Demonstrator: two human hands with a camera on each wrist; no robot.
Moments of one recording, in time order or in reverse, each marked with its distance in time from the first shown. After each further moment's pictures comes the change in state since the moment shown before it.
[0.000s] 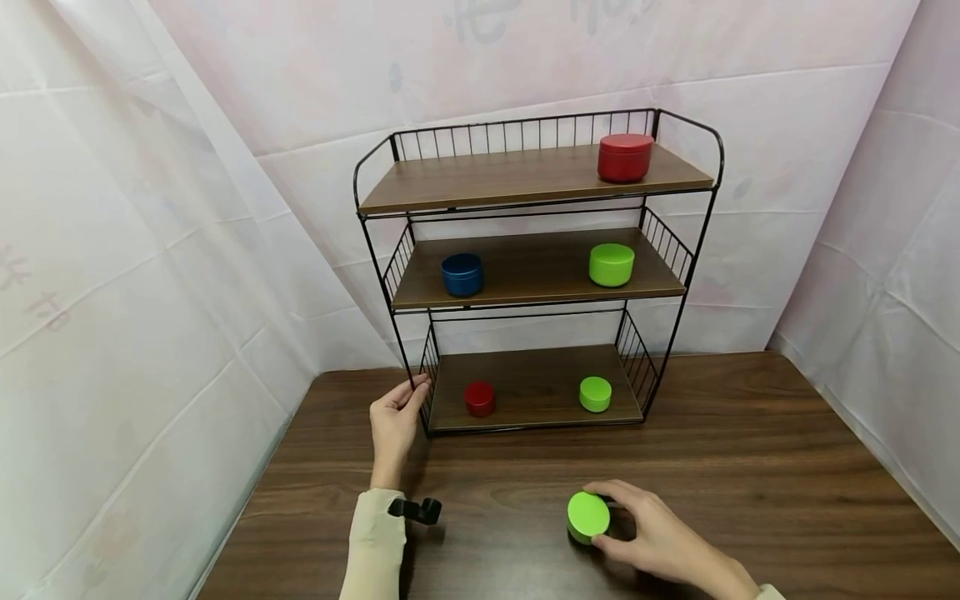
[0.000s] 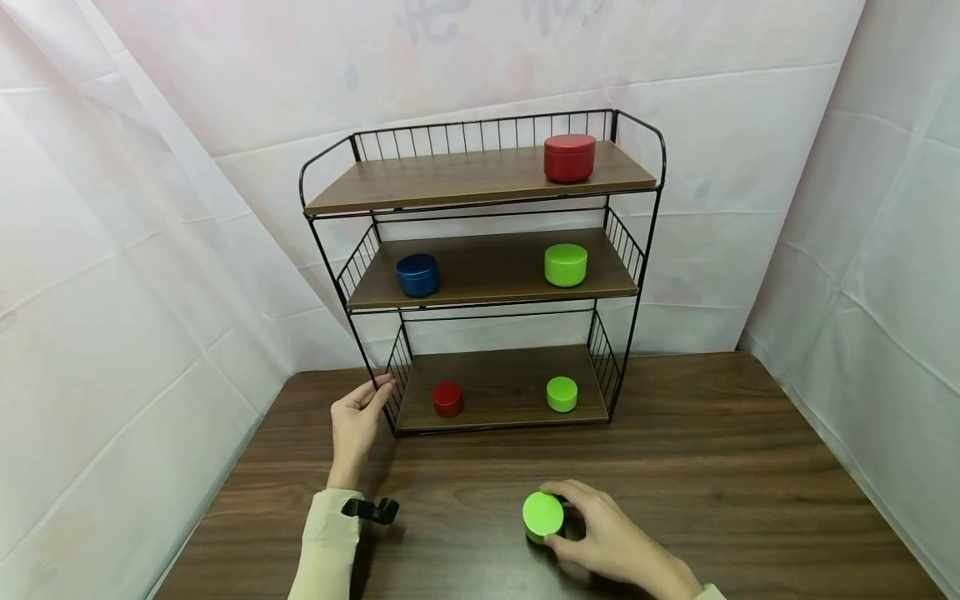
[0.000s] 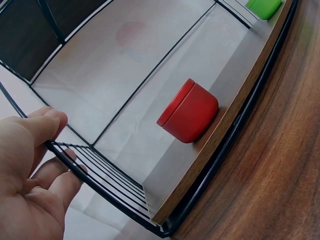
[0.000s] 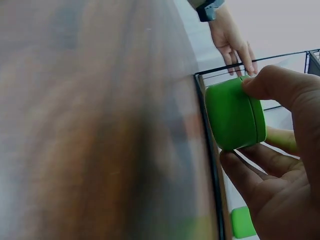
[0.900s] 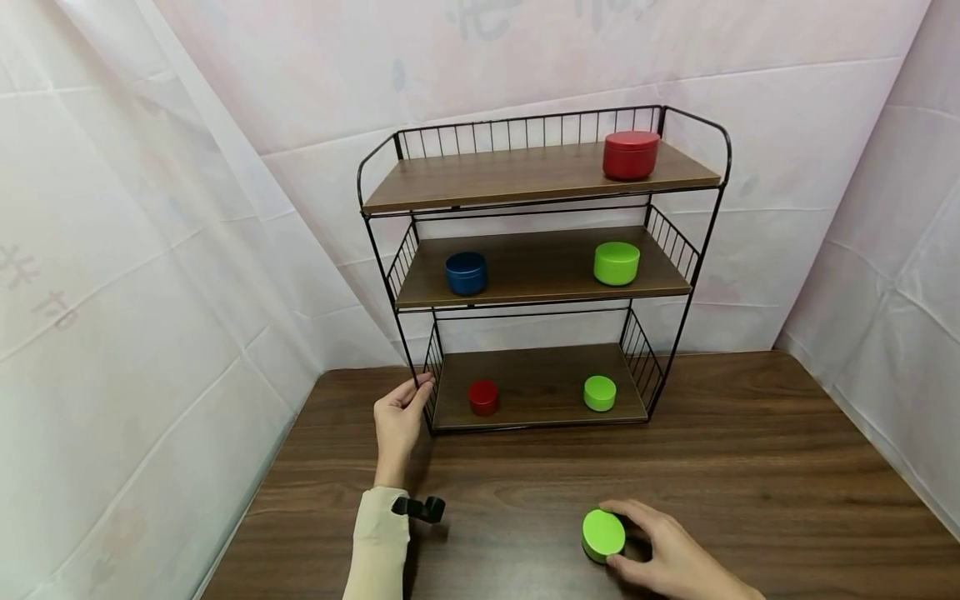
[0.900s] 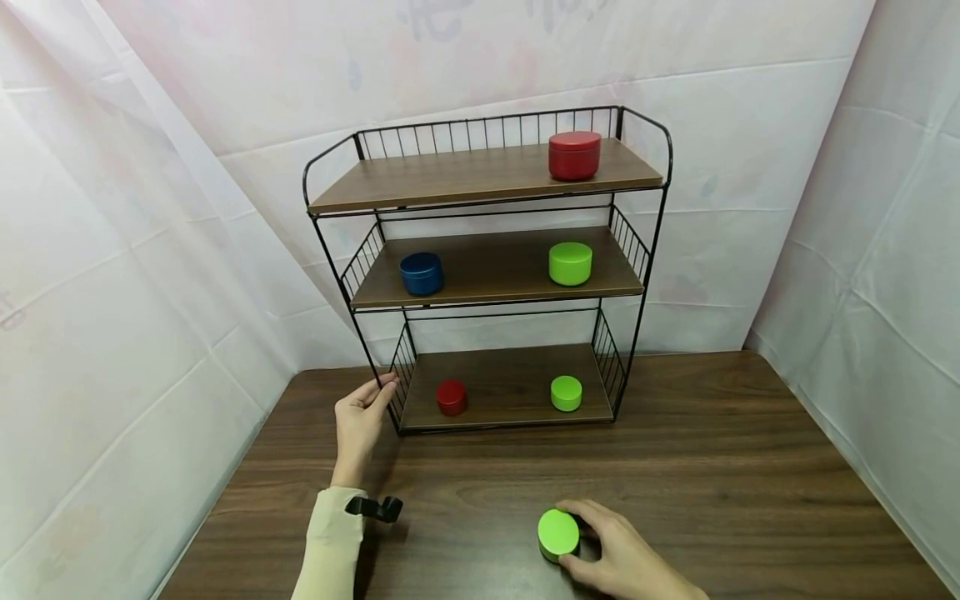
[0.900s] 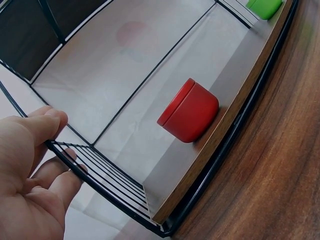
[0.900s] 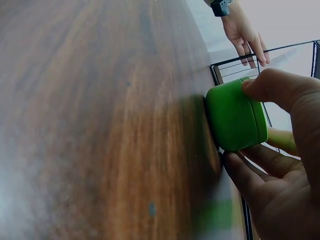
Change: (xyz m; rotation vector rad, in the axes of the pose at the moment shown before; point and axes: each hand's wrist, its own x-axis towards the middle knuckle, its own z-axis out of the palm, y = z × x) left_hand -0.010 0.038 0.000 0.014 -0.035 -0.005; right_hand -0.027 0.010 0.009 -0.097 0.035 0.026
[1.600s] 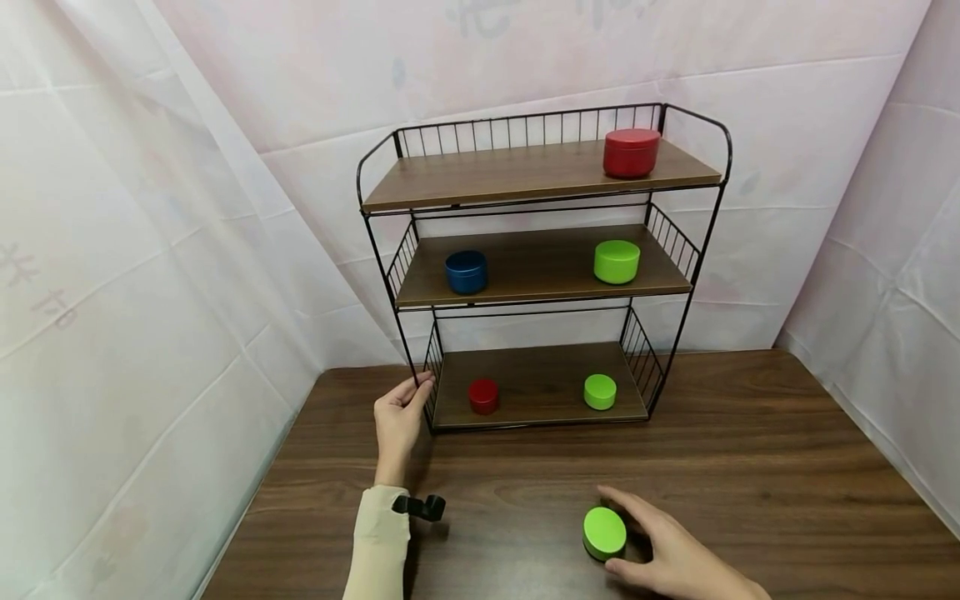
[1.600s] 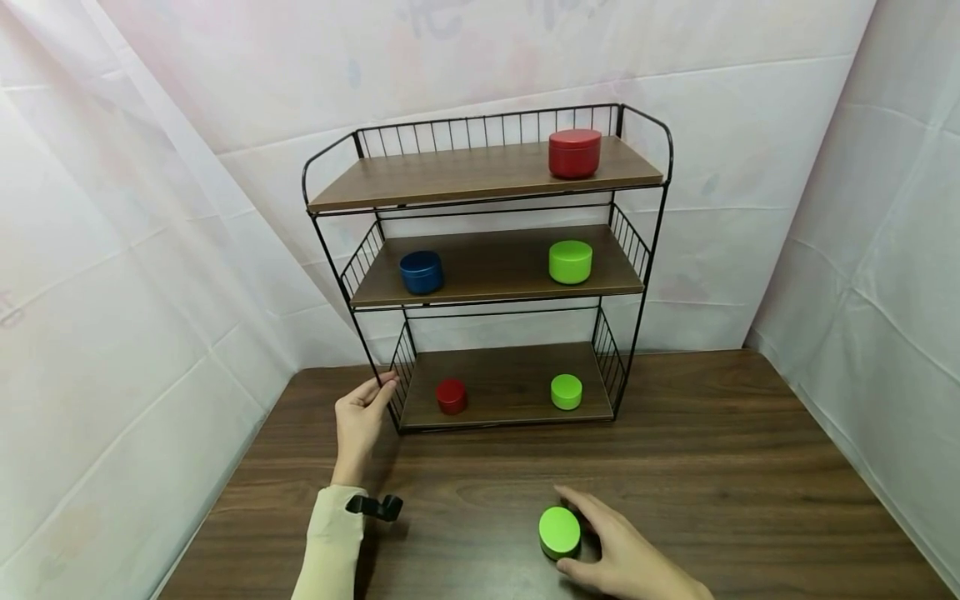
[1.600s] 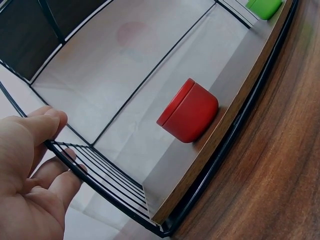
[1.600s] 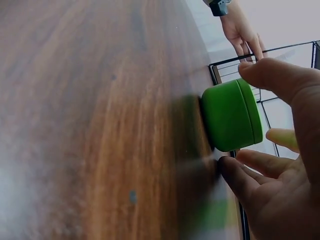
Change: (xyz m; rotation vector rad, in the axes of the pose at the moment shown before) left_hand 0.003 -0.006 0.002 -0.034 0.017 0.012; right_hand 0.000 -0.005 -0.007 0.016 -0.090 0.101
